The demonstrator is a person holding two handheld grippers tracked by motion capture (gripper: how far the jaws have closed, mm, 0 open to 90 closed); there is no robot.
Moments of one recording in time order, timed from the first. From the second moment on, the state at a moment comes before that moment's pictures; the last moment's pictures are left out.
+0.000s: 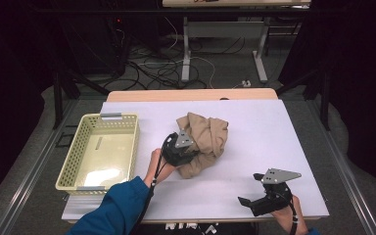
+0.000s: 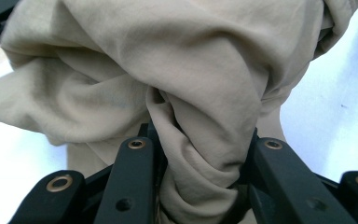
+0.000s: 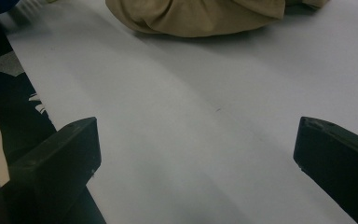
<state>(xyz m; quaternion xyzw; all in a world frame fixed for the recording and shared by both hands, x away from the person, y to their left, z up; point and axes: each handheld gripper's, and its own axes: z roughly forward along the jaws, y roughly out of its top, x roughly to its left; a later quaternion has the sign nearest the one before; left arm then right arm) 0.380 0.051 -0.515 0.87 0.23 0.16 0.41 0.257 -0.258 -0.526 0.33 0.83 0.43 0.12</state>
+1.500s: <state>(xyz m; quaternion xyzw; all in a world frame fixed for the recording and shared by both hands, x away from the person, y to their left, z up) 0.379 0.052 -0.514 0.88 0.25 0.16 0.38 0.256 -0.257 -0.526 0.33 0.82 0.44 0.12</state>
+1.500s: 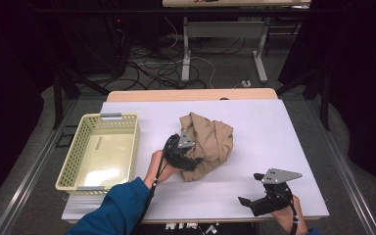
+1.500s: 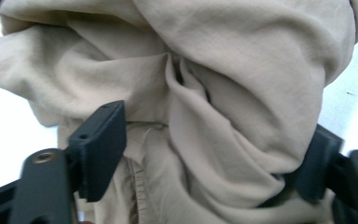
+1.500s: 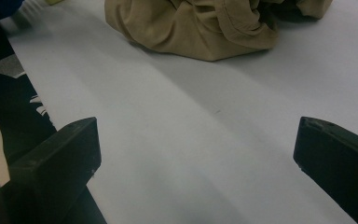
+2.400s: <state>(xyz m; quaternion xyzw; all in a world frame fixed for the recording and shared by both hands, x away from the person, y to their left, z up) 0.355 0.090 -0.490 0.87 0.27 0.17 0.38 0.255 -0.258 -0.525 0.33 0.82 0.44 0.12</state>
